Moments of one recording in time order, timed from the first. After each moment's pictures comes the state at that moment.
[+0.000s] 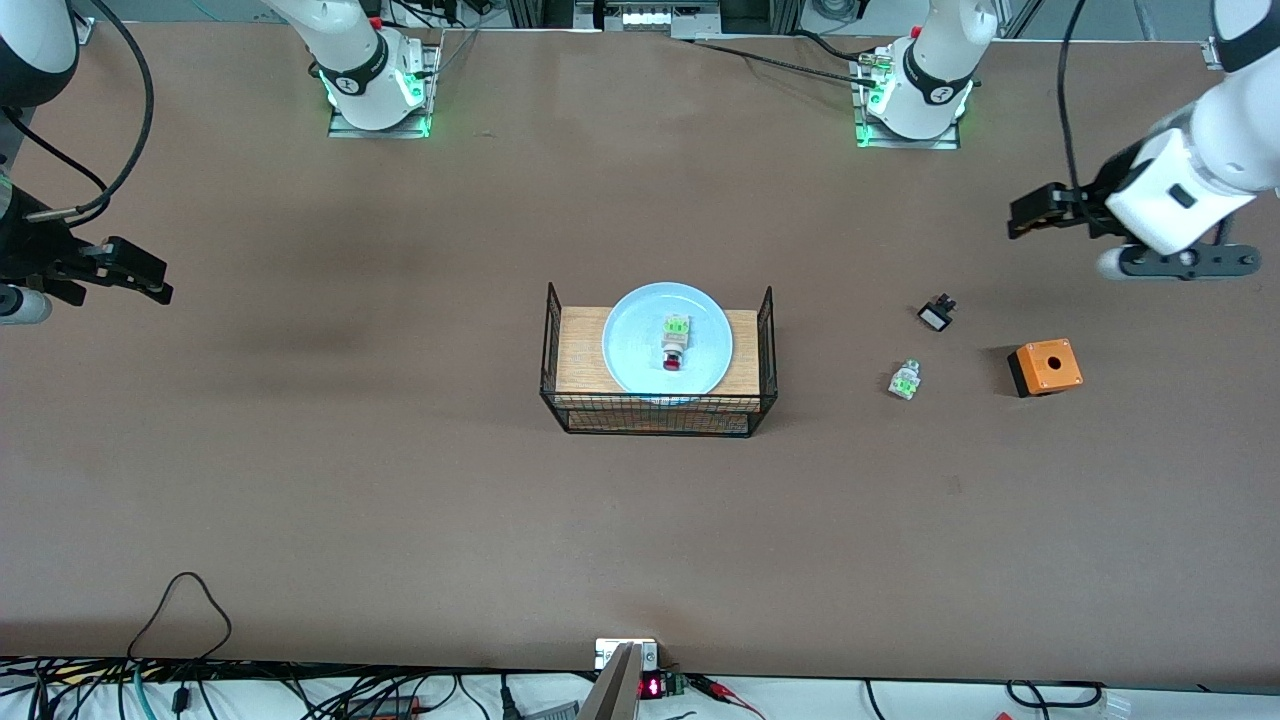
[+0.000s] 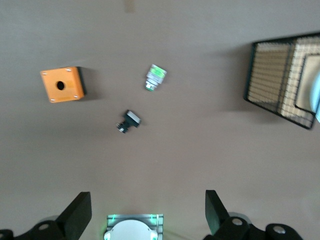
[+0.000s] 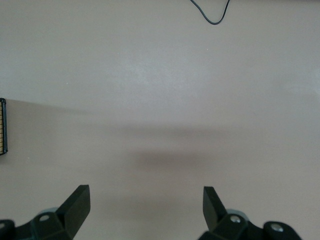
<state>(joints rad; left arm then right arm) -0.06 0.04 -0.06 -1.61 -0.08 1.43 -0.13 0.12 0.09 -0.16 -1.60 0.00 1.72 -0.07</state>
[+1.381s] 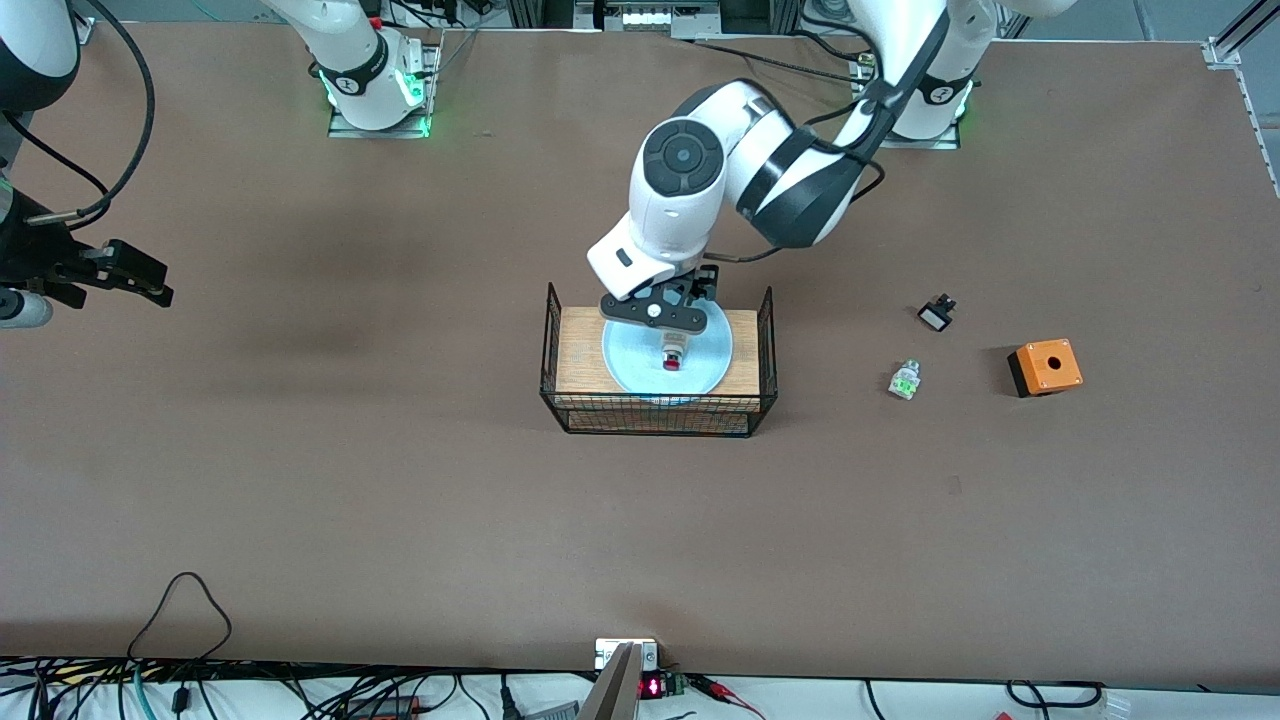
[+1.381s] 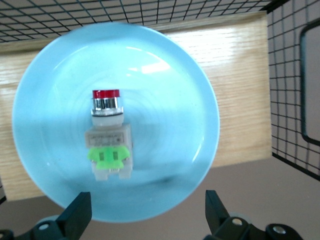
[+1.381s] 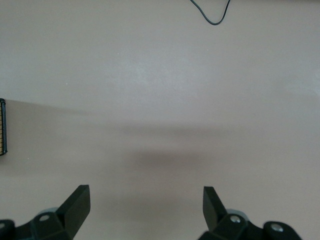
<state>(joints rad) -0.65 0.58 -0.12 -1.39 -0.04 1.96 -0.60 0.12 0.10 -0.16 -1.59 0.00 1.72 -0.07</state>
